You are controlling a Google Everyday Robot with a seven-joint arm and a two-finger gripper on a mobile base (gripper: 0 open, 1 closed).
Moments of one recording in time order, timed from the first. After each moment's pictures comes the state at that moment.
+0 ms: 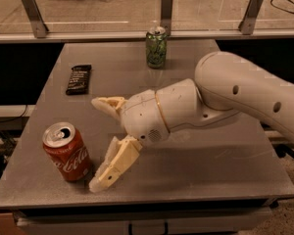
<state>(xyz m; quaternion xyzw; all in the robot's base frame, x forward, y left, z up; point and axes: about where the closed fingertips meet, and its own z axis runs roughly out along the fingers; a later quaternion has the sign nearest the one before) 0.387 0.102 0.894 -0.63 0.54 0.41 0.38</state>
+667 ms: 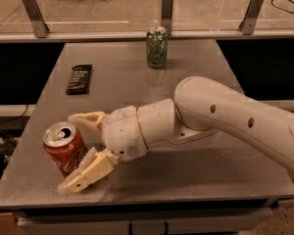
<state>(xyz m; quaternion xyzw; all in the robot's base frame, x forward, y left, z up) 0.373 0.144 0.878 -0.60 0.52 0.45 0.41</state>
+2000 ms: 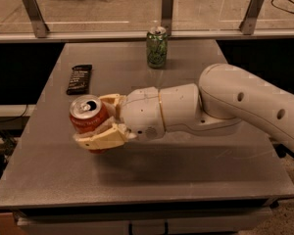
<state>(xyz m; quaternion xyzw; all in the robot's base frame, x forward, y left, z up) 0.409 0.111 0.911 -0.58 0.52 0.42 0.47</state>
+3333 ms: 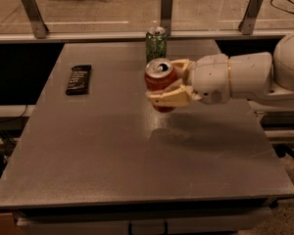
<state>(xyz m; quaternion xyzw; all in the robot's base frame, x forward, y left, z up) 0.501 -0.025 0.931 -0.55 0.59 0.30 0.51</state>
